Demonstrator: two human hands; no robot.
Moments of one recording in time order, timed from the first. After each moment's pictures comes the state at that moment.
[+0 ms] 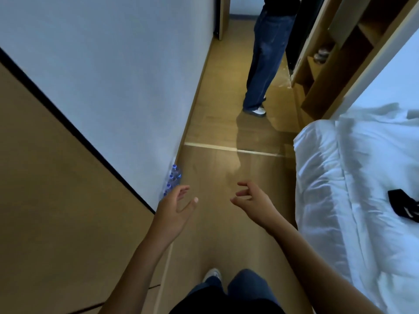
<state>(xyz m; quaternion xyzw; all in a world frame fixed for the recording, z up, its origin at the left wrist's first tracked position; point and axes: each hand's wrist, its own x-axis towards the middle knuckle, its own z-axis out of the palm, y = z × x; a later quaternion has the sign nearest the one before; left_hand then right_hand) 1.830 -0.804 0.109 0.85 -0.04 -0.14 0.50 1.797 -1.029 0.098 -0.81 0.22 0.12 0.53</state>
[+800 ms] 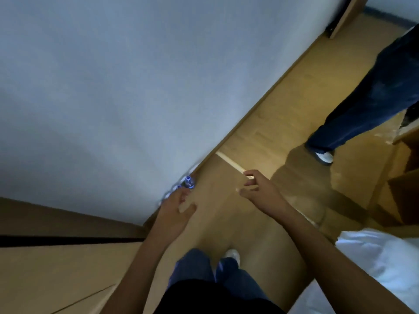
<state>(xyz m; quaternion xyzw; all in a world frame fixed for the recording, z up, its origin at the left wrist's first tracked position) 2.119 -0.961 0.068 0.82 0.25 -0.09 0.51 2.225 -1.178 0.077 -0.85 0.01 0.27 0.45</state>
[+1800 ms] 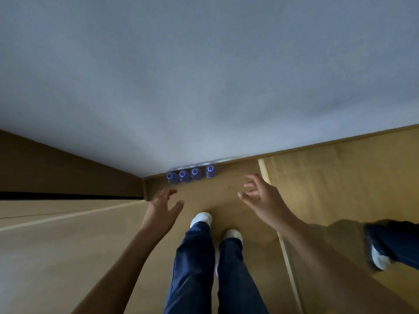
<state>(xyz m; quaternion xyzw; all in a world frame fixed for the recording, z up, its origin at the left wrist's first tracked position) 2.219 -0.924 -0.114 0.70 0.55 -0.01 0.45 2.448 -1.063 -0.070 -0.81 -0.33 0.42 0.25</state>
